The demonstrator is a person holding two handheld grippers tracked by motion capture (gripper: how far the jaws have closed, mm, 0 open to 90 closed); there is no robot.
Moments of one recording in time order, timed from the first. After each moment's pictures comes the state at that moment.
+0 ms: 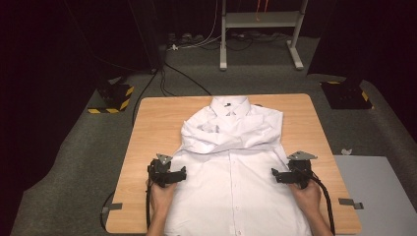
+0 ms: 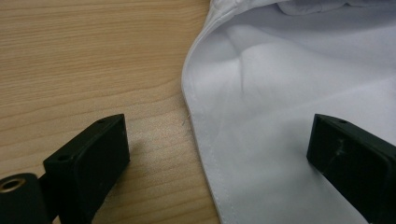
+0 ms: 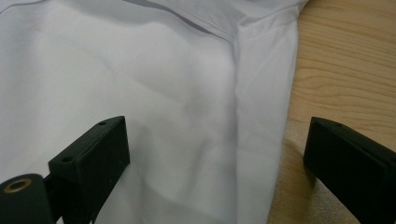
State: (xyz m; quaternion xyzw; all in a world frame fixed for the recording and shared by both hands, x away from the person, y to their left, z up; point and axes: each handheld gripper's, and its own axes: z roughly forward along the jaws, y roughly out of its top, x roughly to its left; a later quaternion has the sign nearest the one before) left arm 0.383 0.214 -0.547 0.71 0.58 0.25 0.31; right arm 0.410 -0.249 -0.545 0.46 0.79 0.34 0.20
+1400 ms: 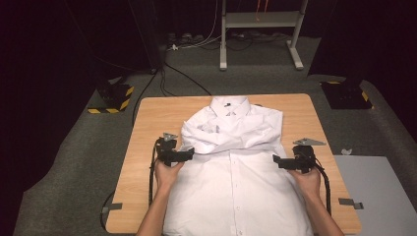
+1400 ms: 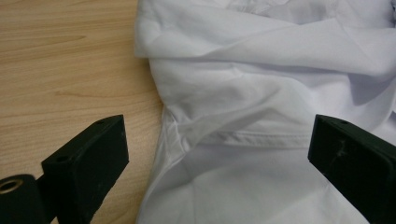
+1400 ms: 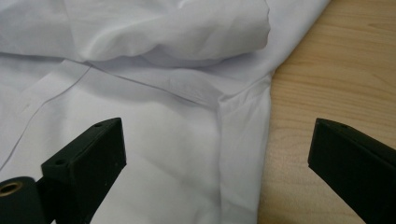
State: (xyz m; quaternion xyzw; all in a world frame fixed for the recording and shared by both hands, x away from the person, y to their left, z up) left arm 0.445 0.201 -0.506 0.72 0.55 0.19 0.38; right arm 0.436 -0.254 -0.508 0.50 0.75 0.39 0.17
